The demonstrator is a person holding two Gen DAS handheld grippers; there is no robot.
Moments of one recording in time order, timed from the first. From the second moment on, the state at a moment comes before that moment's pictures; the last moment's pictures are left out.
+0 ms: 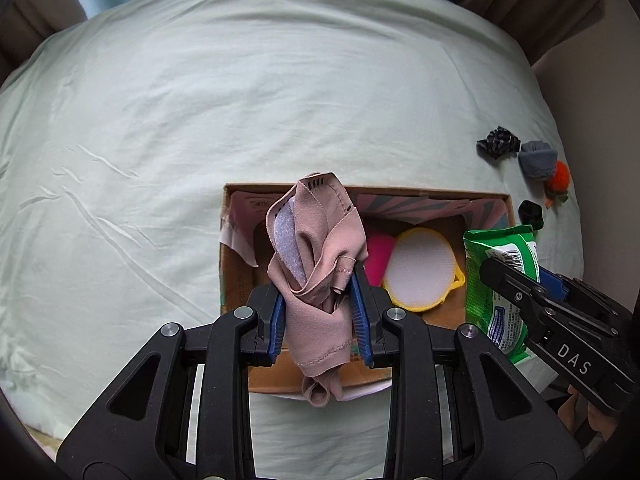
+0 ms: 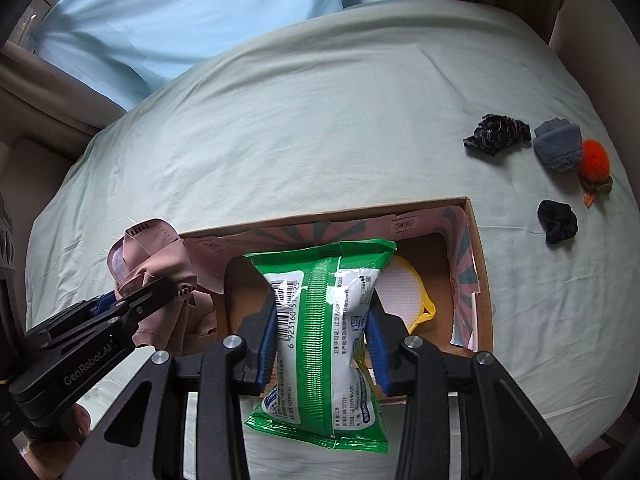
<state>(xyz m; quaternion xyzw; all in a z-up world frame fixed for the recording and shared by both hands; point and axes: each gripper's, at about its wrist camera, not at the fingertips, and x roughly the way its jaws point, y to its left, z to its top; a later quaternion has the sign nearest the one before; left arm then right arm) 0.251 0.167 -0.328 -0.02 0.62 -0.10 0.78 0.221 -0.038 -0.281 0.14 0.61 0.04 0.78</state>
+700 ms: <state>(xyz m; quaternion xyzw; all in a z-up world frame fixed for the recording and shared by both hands) 0.251 0.122 -0.390 0.09 0.64 -0.11 0.75 0.260 -0.070 -0.372 0.16 0.68 0.02 0.72</state>
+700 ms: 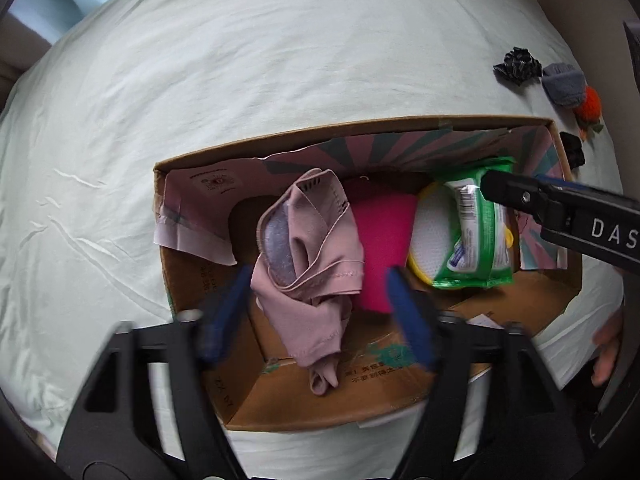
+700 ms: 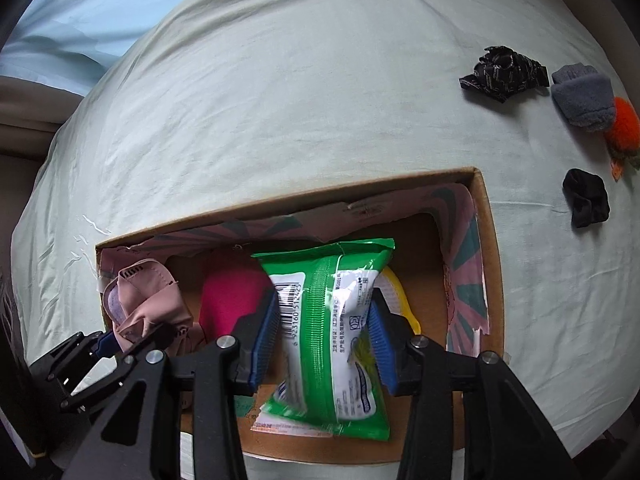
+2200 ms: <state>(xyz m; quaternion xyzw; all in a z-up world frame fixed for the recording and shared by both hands) 0.112 0.163 -0.185 0.02 0.51 -0.12 0.85 0.148 -0.071 -0.177 0.09 0.55 0.01 0.83</state>
